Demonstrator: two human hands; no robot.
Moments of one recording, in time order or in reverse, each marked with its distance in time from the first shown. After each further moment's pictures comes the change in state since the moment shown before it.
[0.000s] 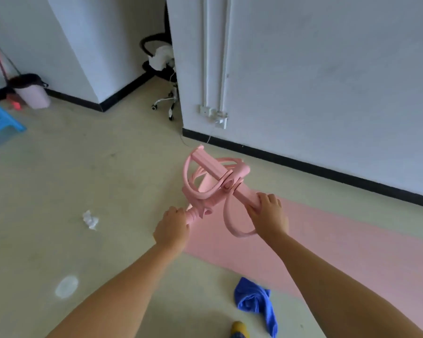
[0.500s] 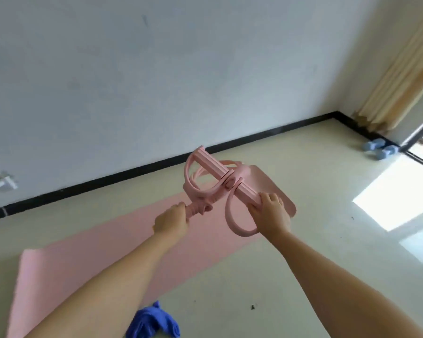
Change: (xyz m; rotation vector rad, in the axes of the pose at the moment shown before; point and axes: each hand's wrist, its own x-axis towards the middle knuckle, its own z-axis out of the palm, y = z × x) left_hand -0.188 0.465 0.090 0.116 -0.149 0.919; right_hand -0.242 0.410 -0.240 -0.035 0.432 0.711
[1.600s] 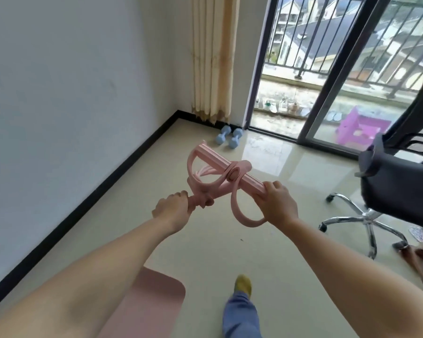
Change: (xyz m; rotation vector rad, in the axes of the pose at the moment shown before) left_hand 0.454 0.816 0.120 0.198 -0.196 0.823; right_hand 0.414 0.643 -0.277 -0.106 0.254 0.658
